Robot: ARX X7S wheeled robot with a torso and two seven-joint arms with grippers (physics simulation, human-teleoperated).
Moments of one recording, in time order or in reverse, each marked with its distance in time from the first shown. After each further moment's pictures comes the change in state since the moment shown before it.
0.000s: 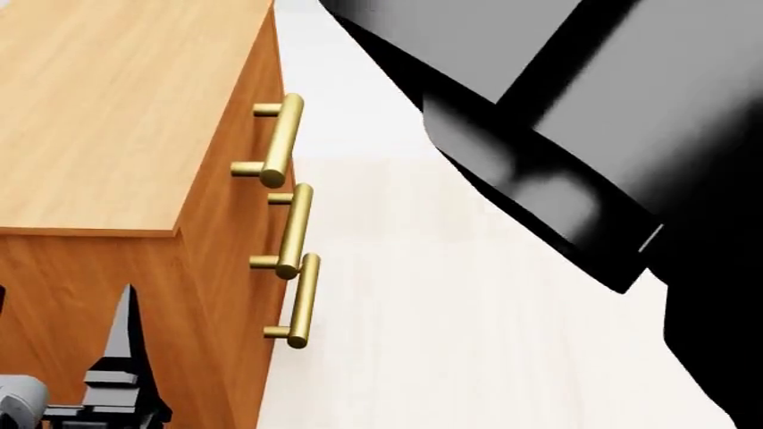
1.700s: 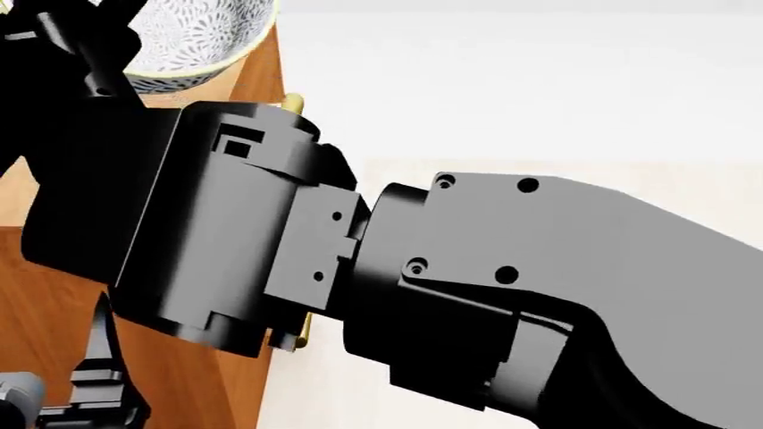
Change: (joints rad) left arm 0.016 -0.016 -0.008 -0.087 0.041 0.049 -0.042; right arm 0.023 -0.340 -0.760 0.353 0.273 -0.685 0.021
